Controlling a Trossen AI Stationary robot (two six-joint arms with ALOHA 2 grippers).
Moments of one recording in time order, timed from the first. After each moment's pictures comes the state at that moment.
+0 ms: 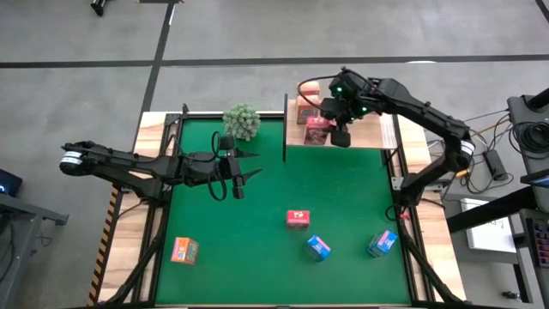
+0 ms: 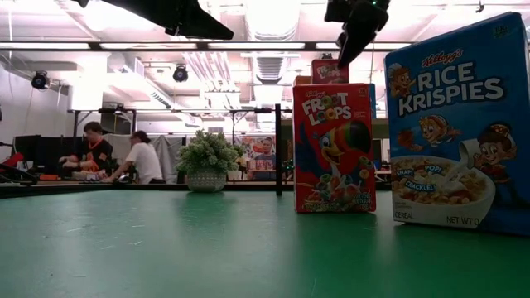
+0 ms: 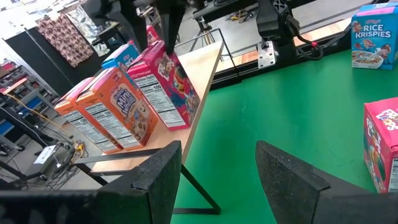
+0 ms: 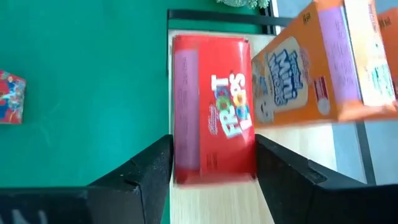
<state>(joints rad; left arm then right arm) -0.07 1.13 0.78 0.11 -0.41 0.35 -0.54 1.50 1.66 -1.16 -0.12 -0.49</state>
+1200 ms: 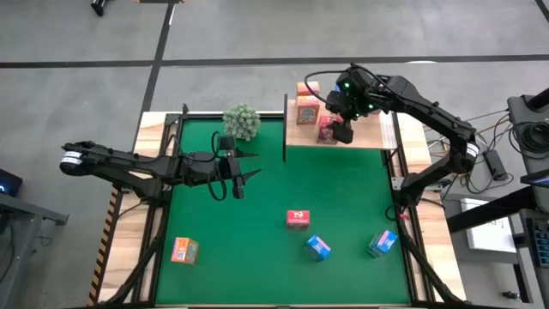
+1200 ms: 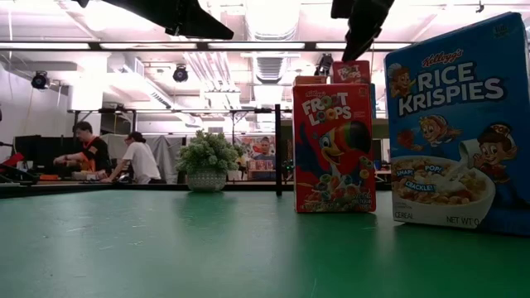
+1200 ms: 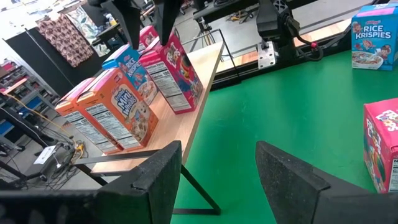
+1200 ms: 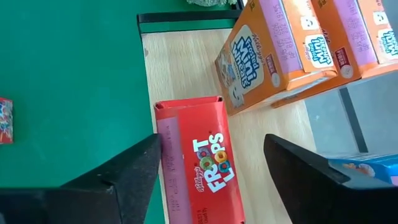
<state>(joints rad) -0.07 1.13 0.77 0.11 -0.41 0.35 -0.56 1.47 1.67 -1.17 -0.08 -0.40</state>
